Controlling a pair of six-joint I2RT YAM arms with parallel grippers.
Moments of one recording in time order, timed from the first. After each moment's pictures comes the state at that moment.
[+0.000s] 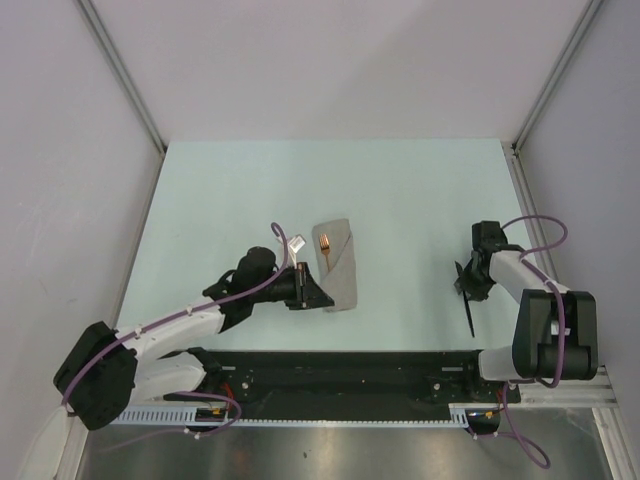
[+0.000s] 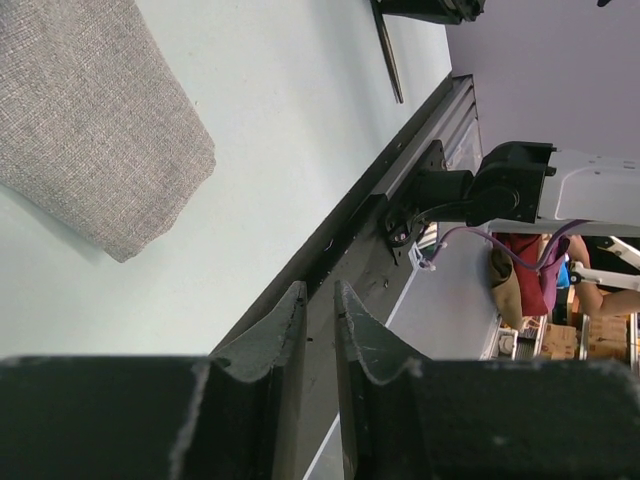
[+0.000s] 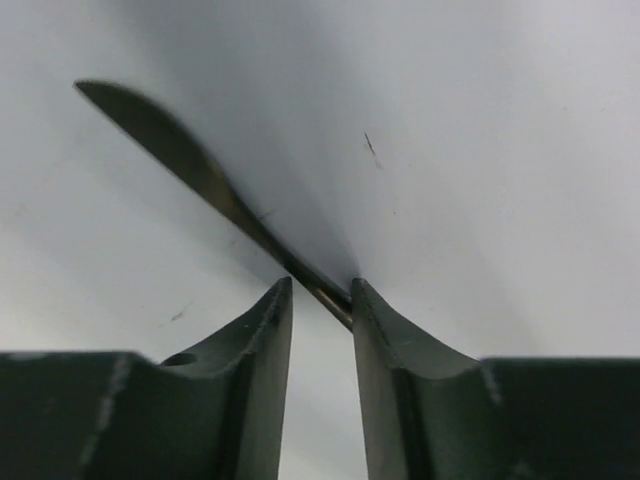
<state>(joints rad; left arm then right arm) -0.71 1.11 0.46 0.15 0.51 -0.84 -0.05 1.39 0.70 -0.60 0.16 0.60</state>
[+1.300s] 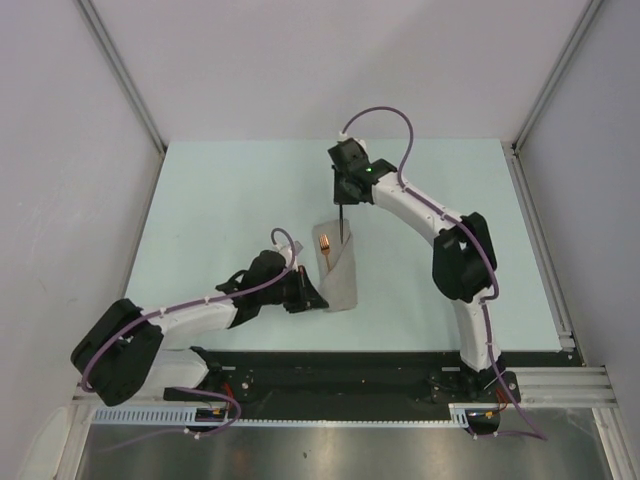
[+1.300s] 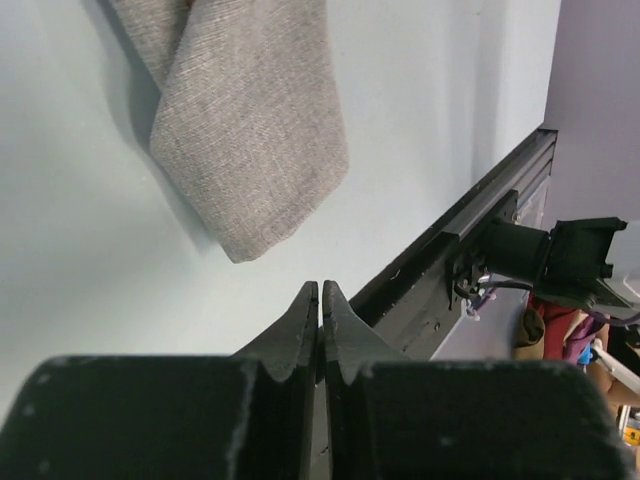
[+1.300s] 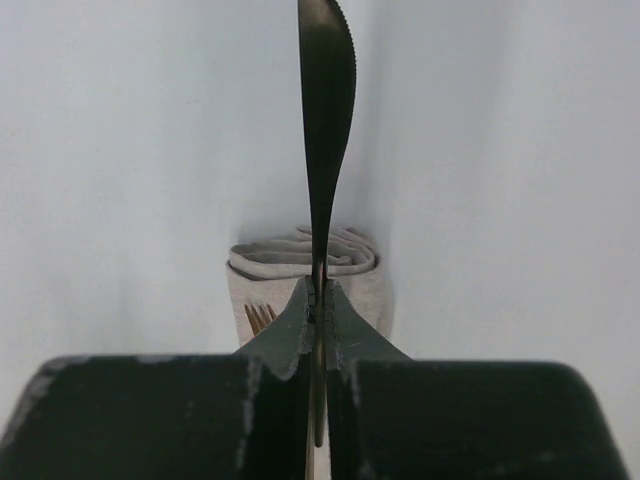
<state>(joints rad) -0.71 1.24 0.45 0.14 0.37 -0.91 0.60 2.07 1.85 -0.64 0.21 0.50</state>
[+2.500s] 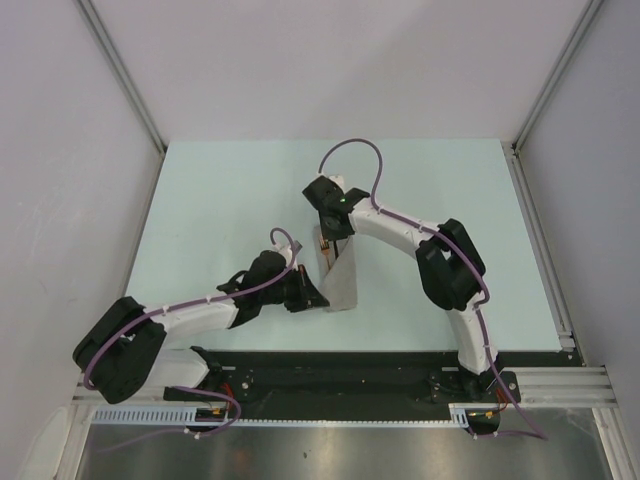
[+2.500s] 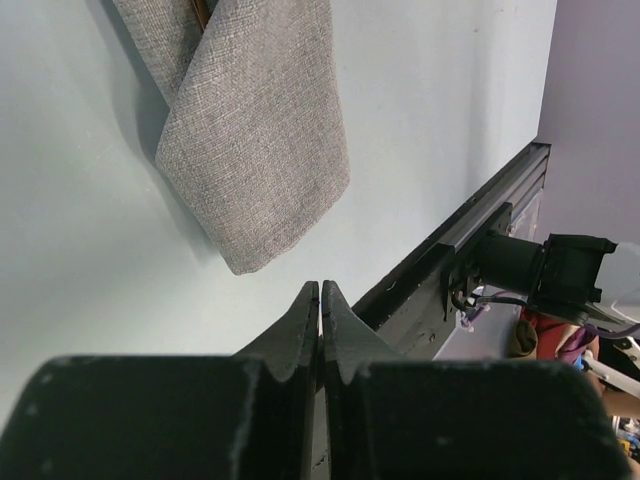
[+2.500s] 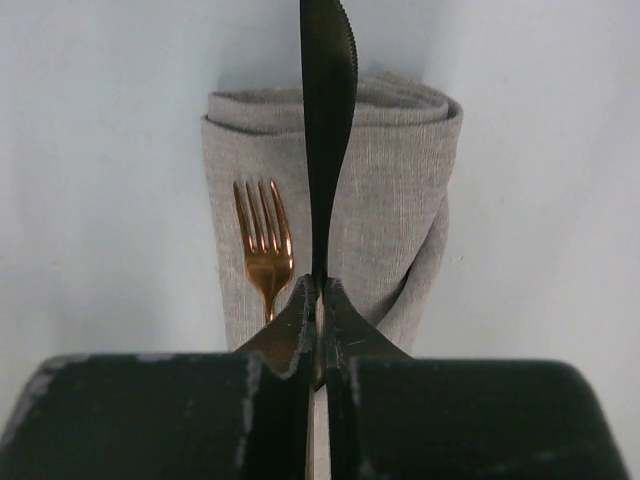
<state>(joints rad) -0.71 1.28 0.44 0.19 0.35 -0.94 0.77 2.13 1.77 -0.70 0.31 0.51</state>
